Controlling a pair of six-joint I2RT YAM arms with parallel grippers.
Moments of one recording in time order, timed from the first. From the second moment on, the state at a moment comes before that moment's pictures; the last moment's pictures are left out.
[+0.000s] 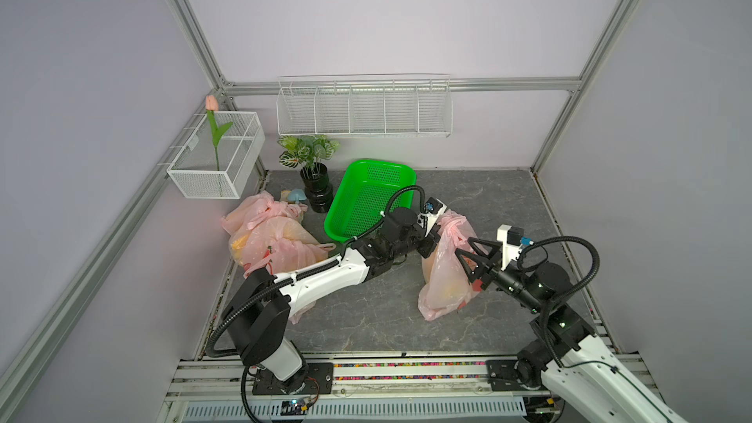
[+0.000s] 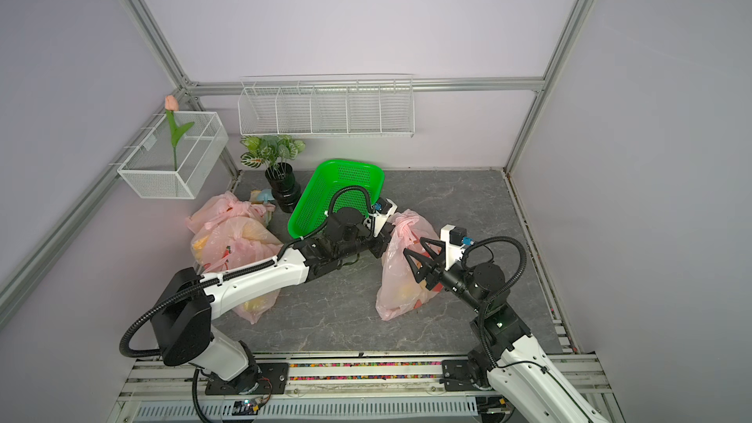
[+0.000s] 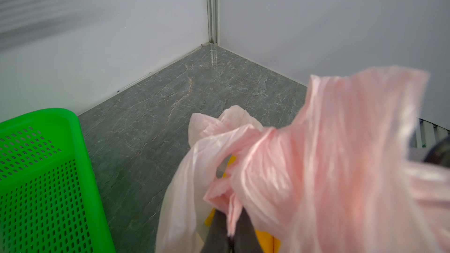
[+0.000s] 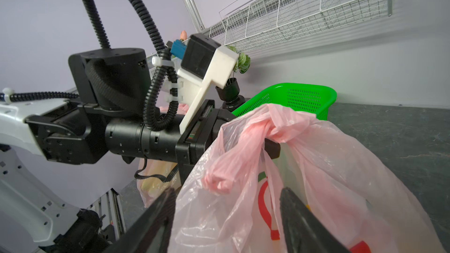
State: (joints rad) left arm -0.94 1.59 1.12 0.12 0.08 0.00; right arm 0.52 0.56 0.42 0.16 -0.30 0.42
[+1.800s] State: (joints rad) left arm -0.80 1.43 0.75 0.28 -0.08 -0.30; right arm 0.28 0.74 0.42 -0.14 0.06 0.39
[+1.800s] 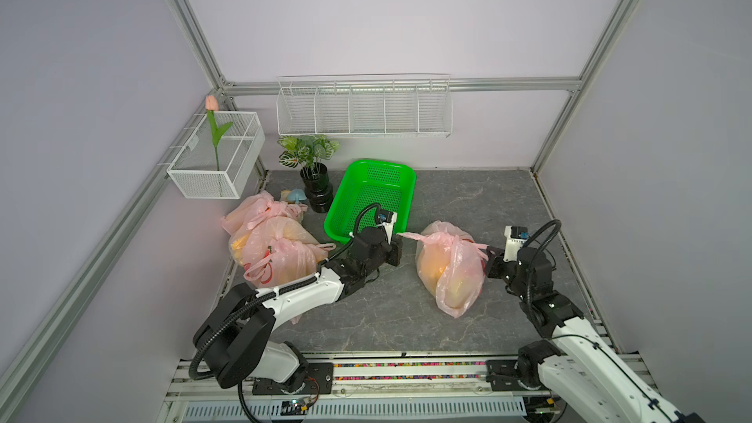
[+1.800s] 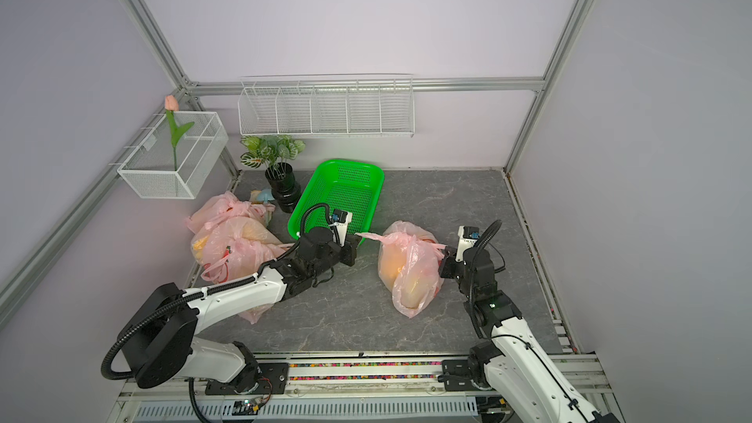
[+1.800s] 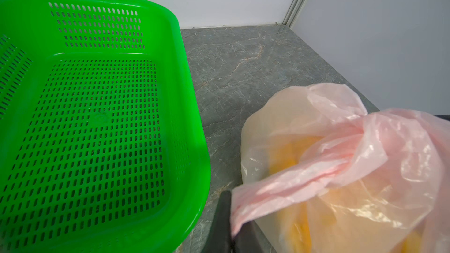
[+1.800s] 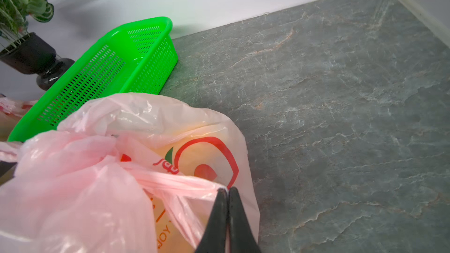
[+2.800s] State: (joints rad) left arm -0.65 1.64 0.95 0.25 0.06 -0.35; right arm 0.15 0.96 0.46 -0.02 -0.09 0.47
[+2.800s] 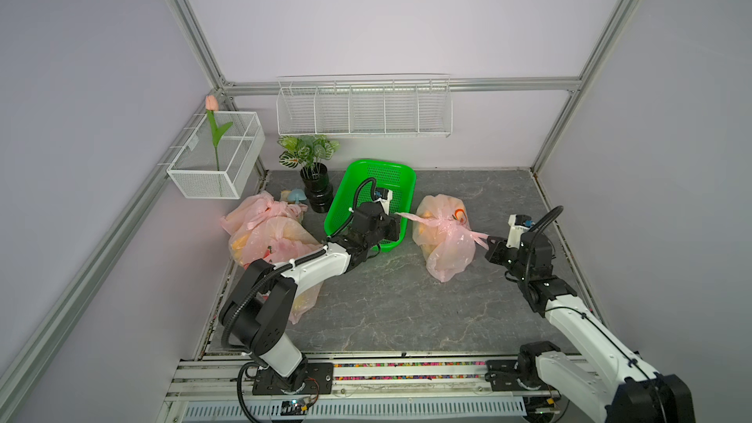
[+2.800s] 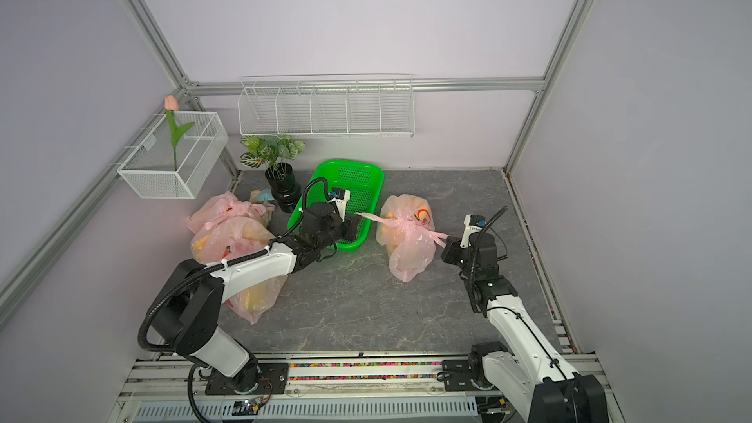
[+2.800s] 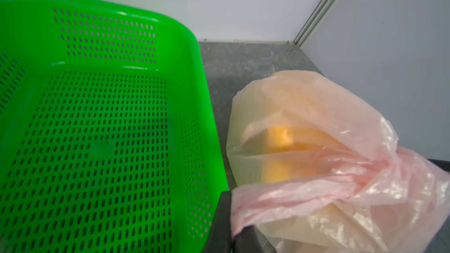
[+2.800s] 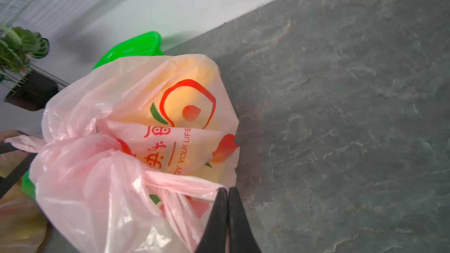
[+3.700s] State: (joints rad) left arm -0.56 1.66 1.24 0.05 0.14 -0.28; right arm 0.08 0.79 0.56 -0.15 -0.03 0.47
